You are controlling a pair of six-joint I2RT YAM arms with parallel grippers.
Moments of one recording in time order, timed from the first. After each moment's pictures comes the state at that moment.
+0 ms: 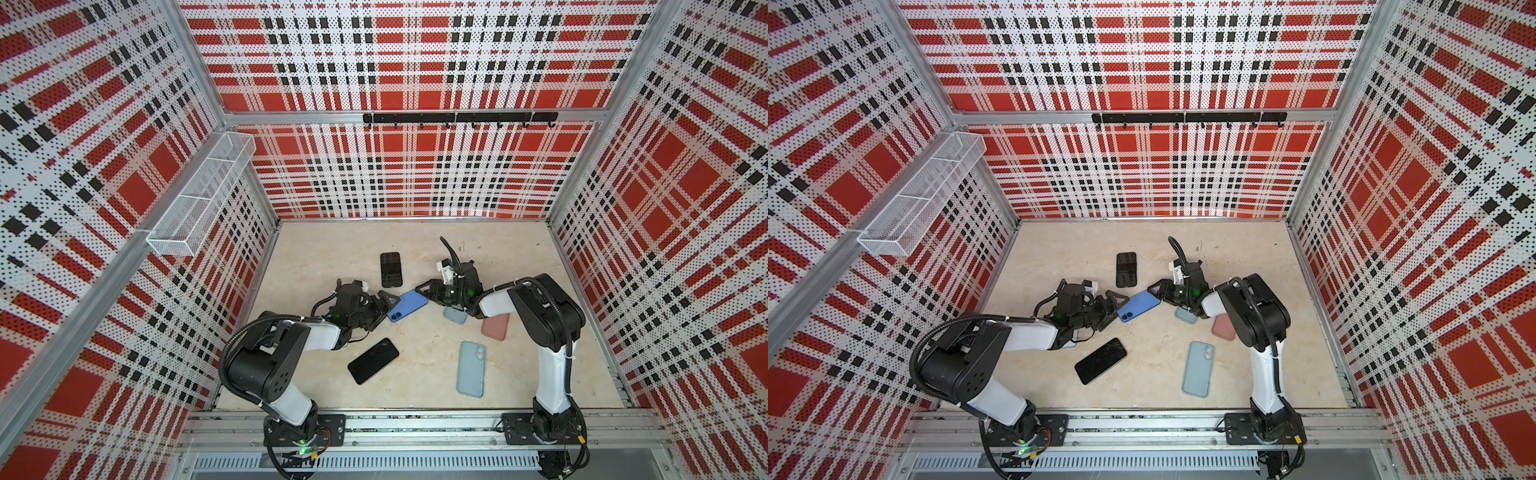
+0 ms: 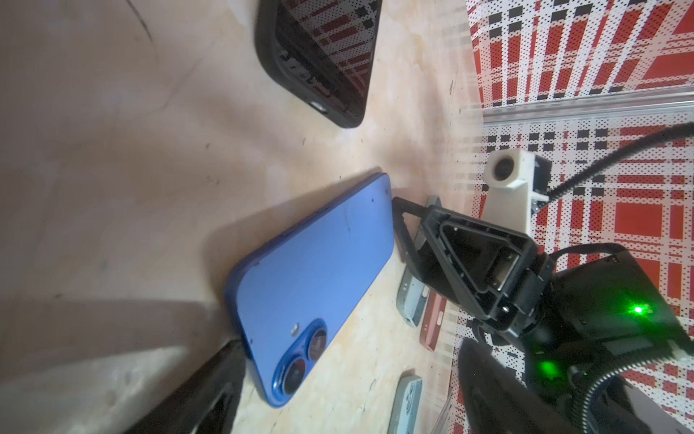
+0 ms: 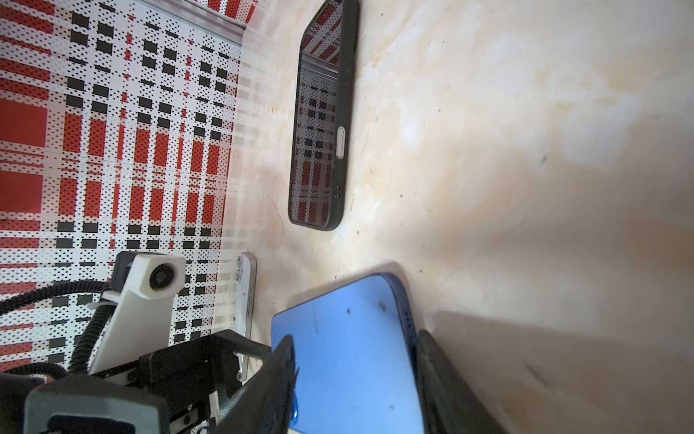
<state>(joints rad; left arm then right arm) -0.40 1.59 0.52 0.50 0.44 -1.09 0.47 2.05 0.94 0.53 -0.57 0.82</state>
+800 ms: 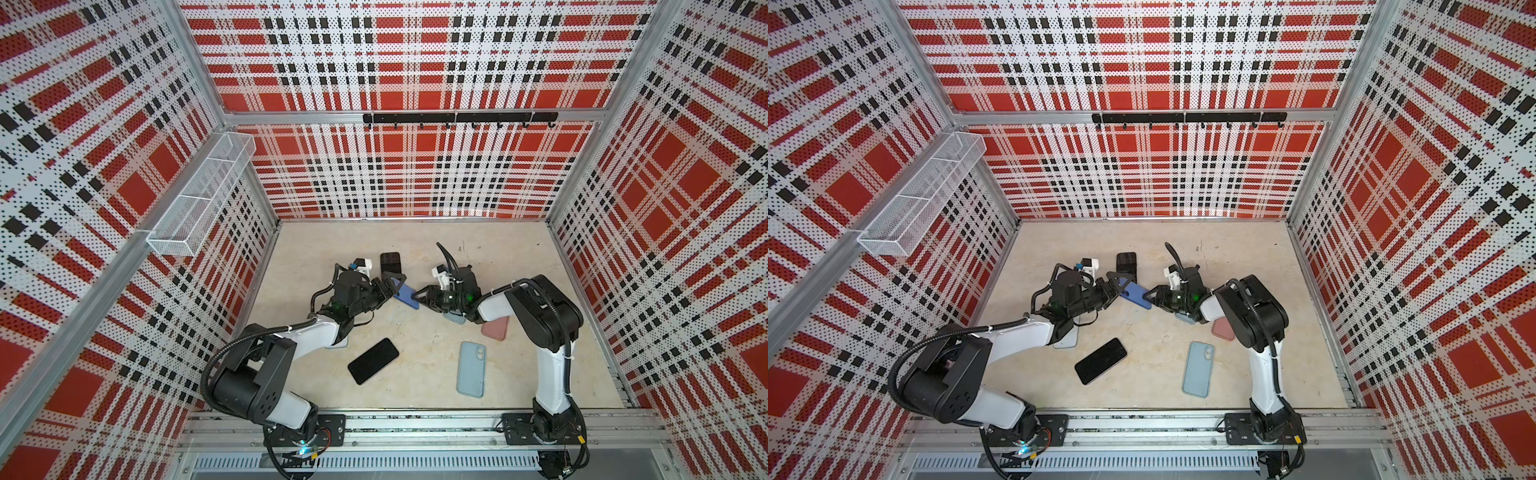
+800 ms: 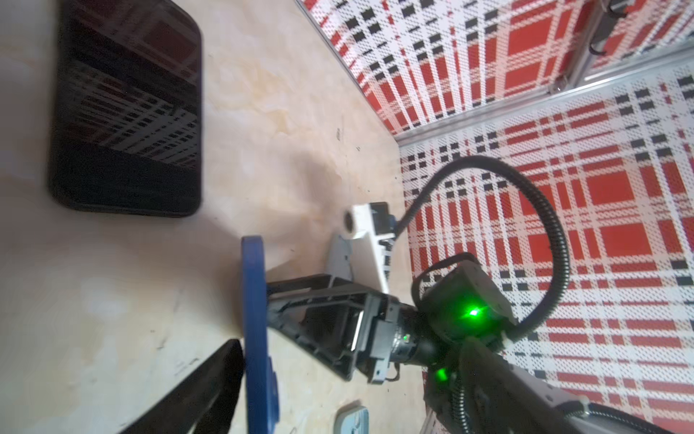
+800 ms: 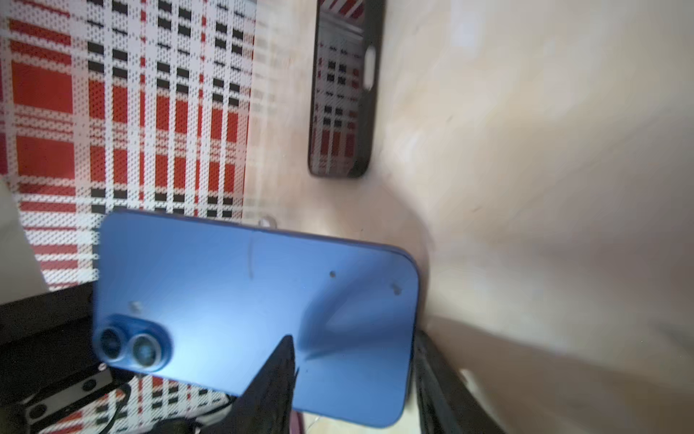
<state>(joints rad) -0.45 1.50 0.61 0.57 0.42 -1.04 0.51 2.05 0.90 0.58 -0.69 0.86</state>
